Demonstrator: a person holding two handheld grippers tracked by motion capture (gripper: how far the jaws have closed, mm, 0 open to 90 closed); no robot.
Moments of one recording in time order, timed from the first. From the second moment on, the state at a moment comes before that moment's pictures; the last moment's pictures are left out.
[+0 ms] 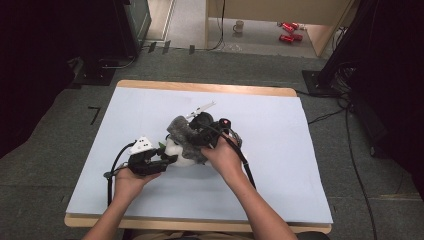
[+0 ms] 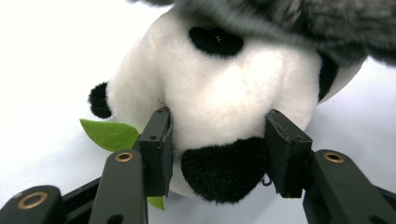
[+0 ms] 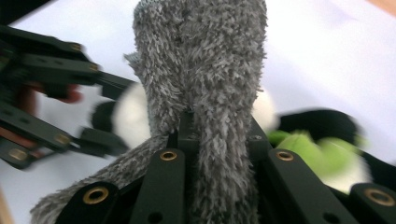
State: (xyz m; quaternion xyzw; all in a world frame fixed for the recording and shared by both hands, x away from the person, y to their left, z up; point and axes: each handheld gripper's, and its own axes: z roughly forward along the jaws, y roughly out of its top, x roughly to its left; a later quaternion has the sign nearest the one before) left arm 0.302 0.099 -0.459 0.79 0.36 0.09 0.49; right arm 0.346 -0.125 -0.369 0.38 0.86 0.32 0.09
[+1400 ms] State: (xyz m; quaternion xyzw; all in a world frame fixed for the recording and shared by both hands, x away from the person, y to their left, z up) left arm 0.303 0.101 -0.460 0.80 0.36 0.06 0.48; right arm 0.367 -0.167 -0.354 0.43 0.84 0.31 0.07
